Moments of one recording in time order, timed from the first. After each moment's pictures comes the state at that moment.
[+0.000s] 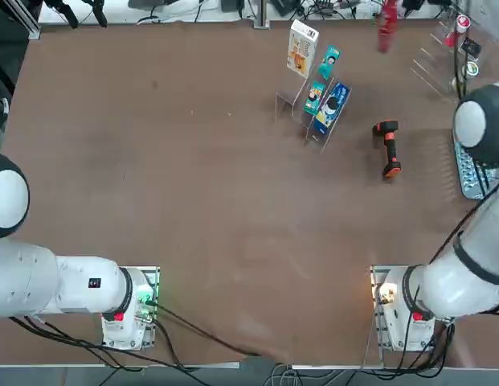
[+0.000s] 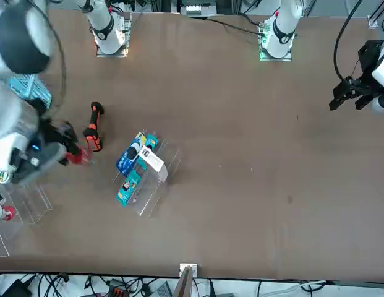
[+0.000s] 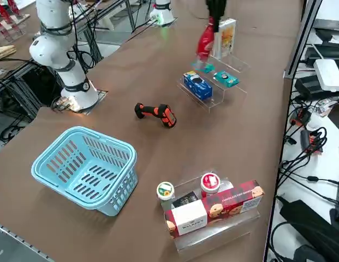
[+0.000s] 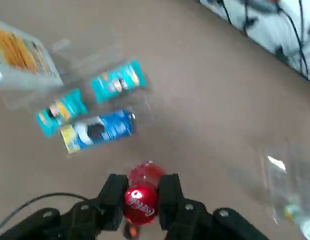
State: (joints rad) arm 0.14 0.46 -0.05 -0.99 0.04 1.43 -0.49
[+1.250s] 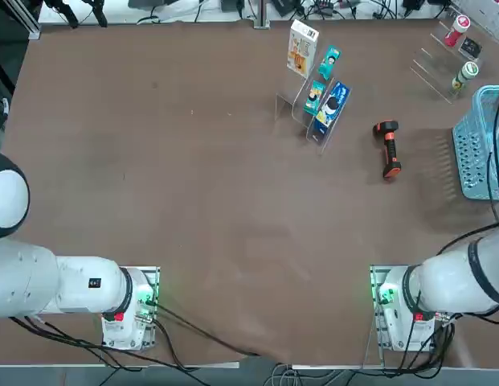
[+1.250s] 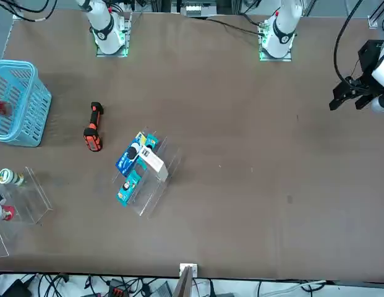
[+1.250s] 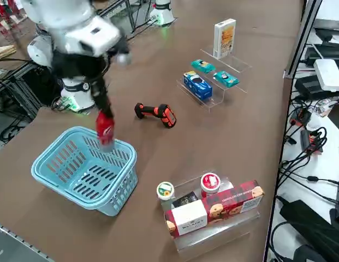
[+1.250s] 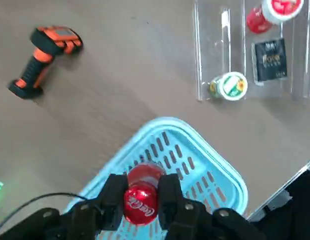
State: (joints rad) arm 0.00 0.16 -0.63 -1.66 0.10 1.76 -1.35
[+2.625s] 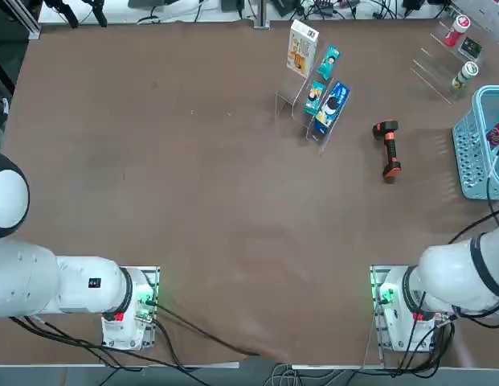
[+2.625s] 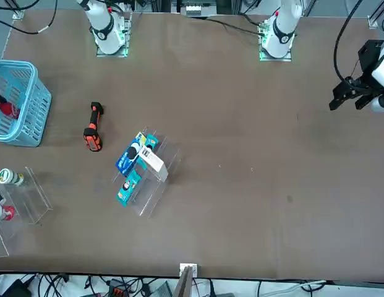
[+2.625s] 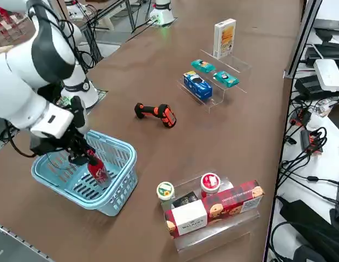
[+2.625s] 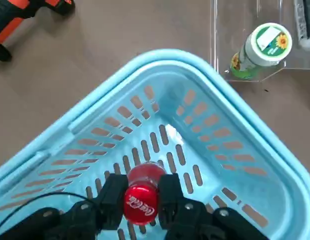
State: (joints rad) arm -0.22 0.25 -0.63 -1.97 0.46 2.08 -1.90
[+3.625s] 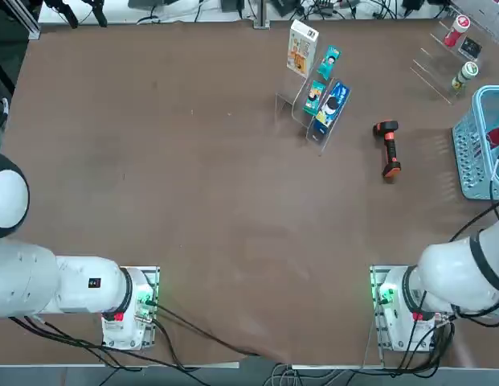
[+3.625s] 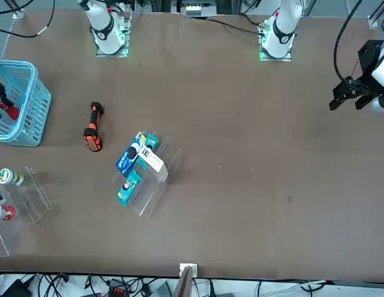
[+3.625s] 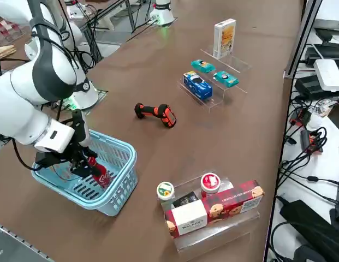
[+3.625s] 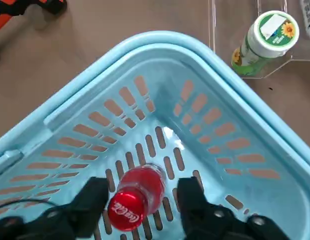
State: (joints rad) arm -0.25 0.31 -0.63 -1.96 0.55 2.09 -1.97
